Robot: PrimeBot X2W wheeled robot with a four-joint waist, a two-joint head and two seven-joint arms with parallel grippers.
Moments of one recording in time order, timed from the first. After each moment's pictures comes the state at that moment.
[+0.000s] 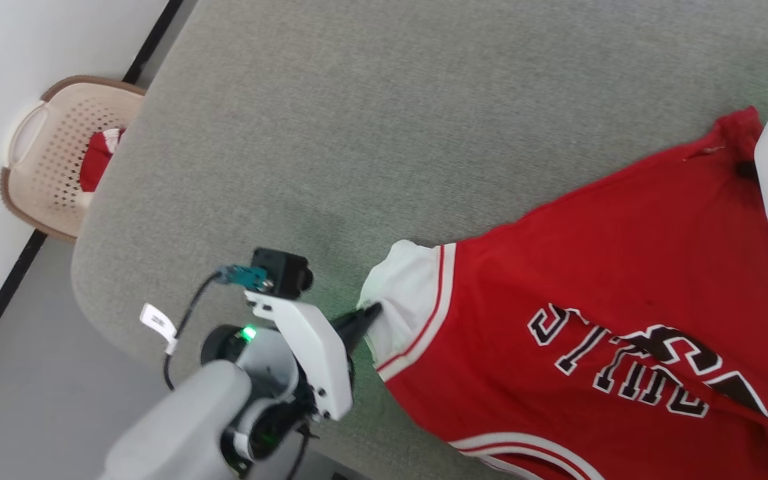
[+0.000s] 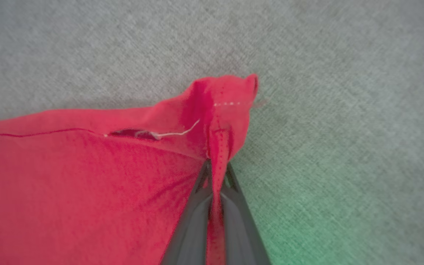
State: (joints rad) left arm -0.50 0.39 -0.81 0.20 -1.04 0.09 0.26; right arm -0.89 -0.65 0.48 0.55 0.71 0.13 0.92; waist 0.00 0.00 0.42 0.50
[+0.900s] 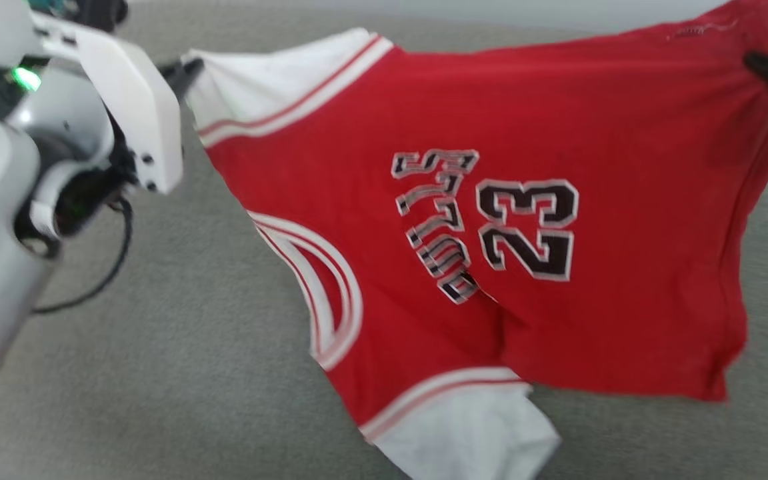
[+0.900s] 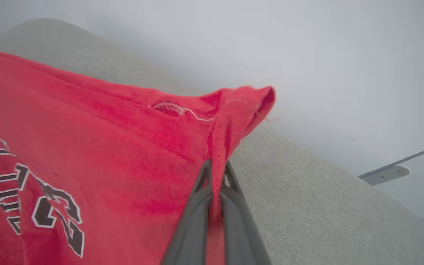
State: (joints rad) left arm -0.99 0.68 -0.71 0.19 -0.93 0.11 0.55; right arm -0.90 -0.74 0.43 0.24 0.79 0.13 0.70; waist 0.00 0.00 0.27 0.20
